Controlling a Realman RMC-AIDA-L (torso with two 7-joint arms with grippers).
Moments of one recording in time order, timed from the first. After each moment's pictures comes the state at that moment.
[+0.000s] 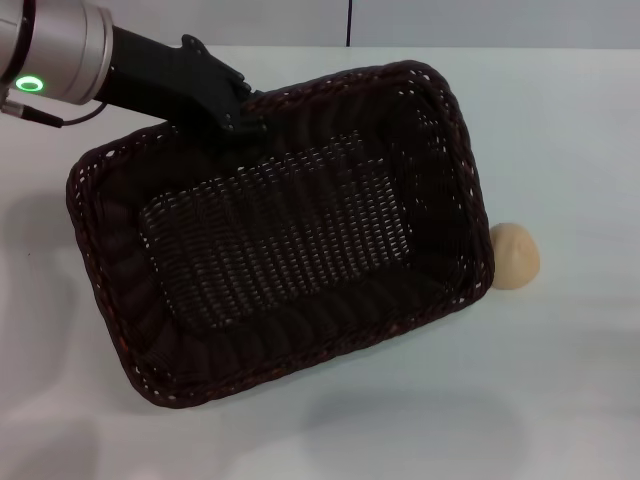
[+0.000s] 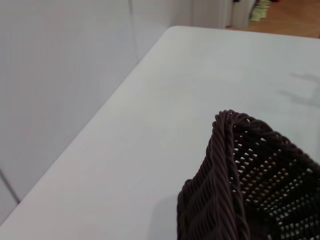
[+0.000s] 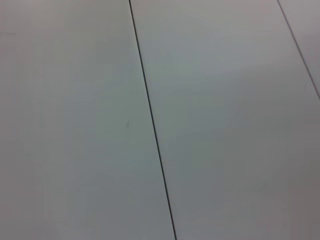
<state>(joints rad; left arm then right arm) -0.60 -2.05 -2.01 -1.46 2.24 -1.55 1.10 0.05 2.09 0.38 0.24 -1.69 -1.81 0.19</state>
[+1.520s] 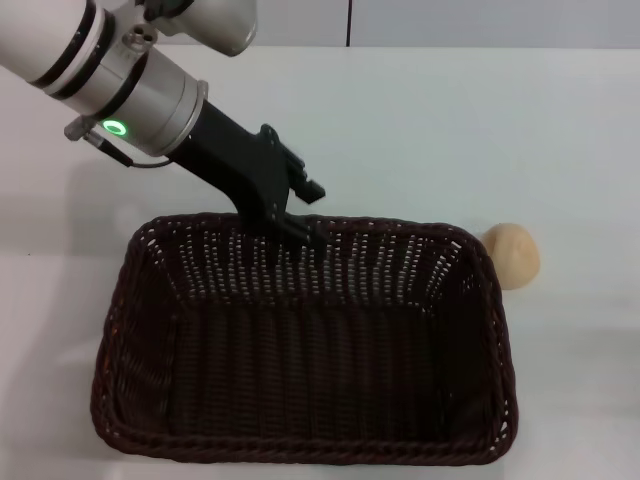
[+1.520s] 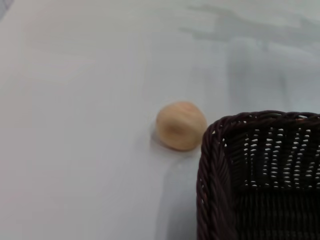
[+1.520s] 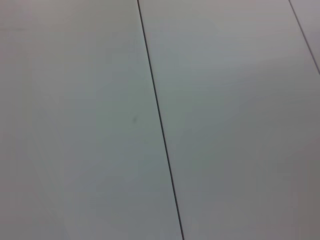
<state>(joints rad) -0.84 -2.06 -2.02 -1.04 2.36 -1.62 1.37 0.05 2.09 0.36 0.24 -1.69 -1.81 0.18</state>
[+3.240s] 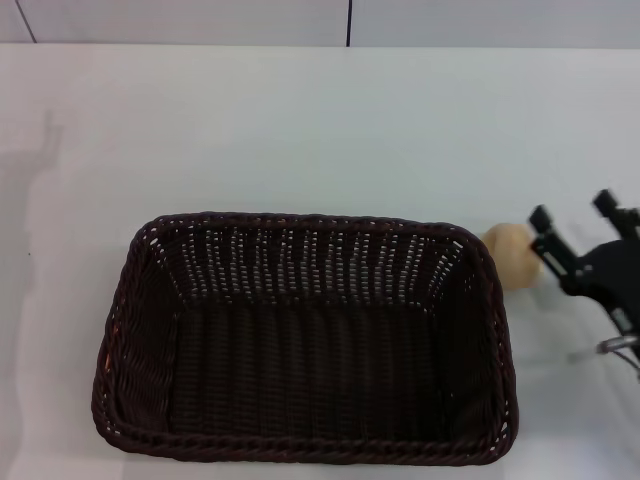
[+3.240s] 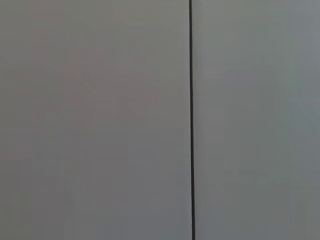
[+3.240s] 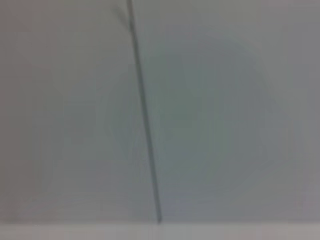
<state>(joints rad) -0.33 -2.06 -1.44 -0.40 2.60 1.21 -0.02 0.29 2.08 -0.02 0.24 -1.70 -1.38 0.17</state>
